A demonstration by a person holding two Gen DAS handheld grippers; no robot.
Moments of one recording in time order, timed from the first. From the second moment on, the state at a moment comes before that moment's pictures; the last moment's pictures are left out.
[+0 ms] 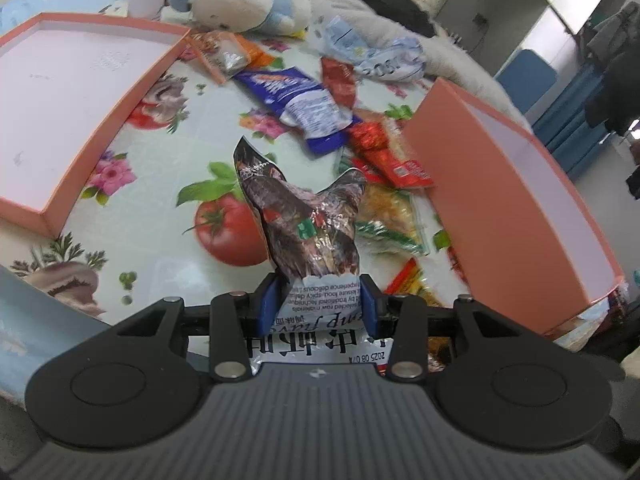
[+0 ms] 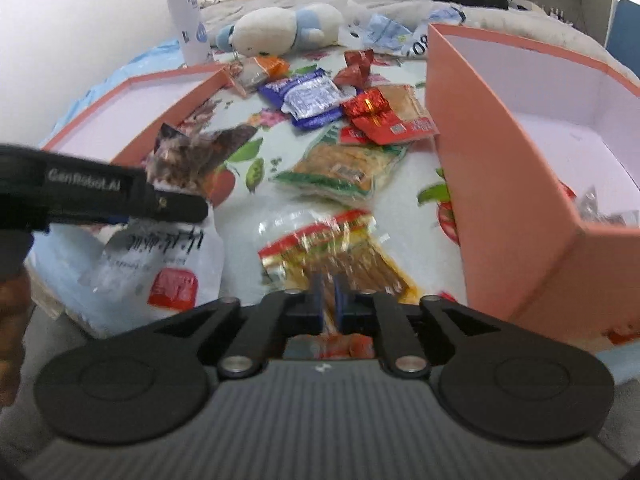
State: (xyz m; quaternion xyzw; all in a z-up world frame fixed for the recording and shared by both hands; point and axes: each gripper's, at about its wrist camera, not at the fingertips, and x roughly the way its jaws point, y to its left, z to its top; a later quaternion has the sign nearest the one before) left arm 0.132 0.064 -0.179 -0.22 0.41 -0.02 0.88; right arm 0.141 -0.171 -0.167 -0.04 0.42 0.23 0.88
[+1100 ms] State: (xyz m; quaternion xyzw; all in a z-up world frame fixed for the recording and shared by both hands) left arm 0.173 0.009 -0.212 -0.13 0.45 -0.08 0.88; right arm 0.134 -0.258 -0.201 0.29 0.44 0.13 0.84
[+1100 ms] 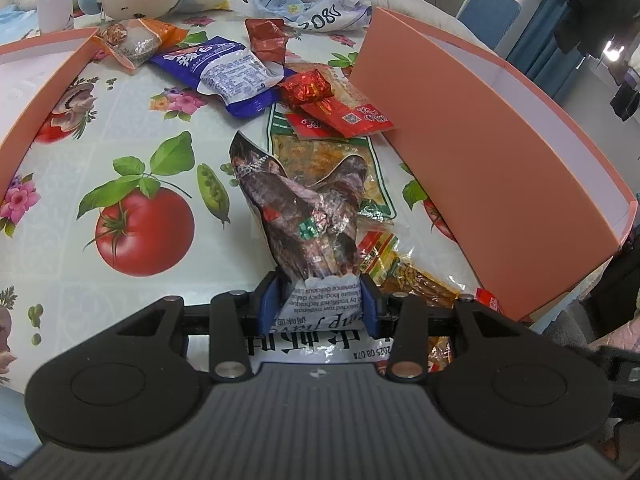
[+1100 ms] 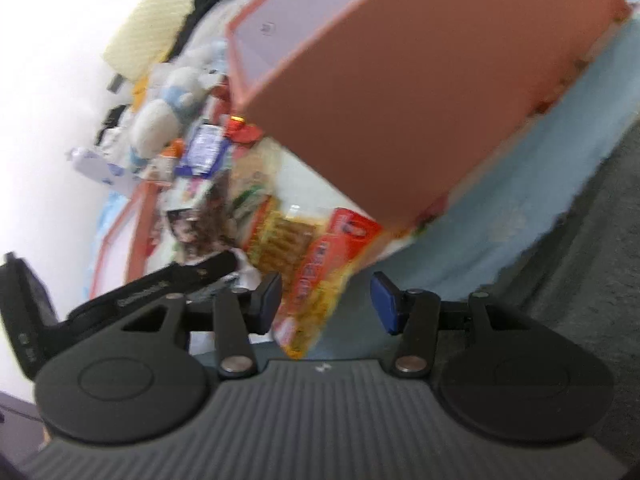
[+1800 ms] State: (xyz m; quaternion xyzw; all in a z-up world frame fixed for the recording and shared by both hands) left arm 0.169 0.009 -0.212 -0.13 0.44 -0.07 0.88; right arm 0.177 -0.228 -0.221 0.30 0.43 0.13 0.85
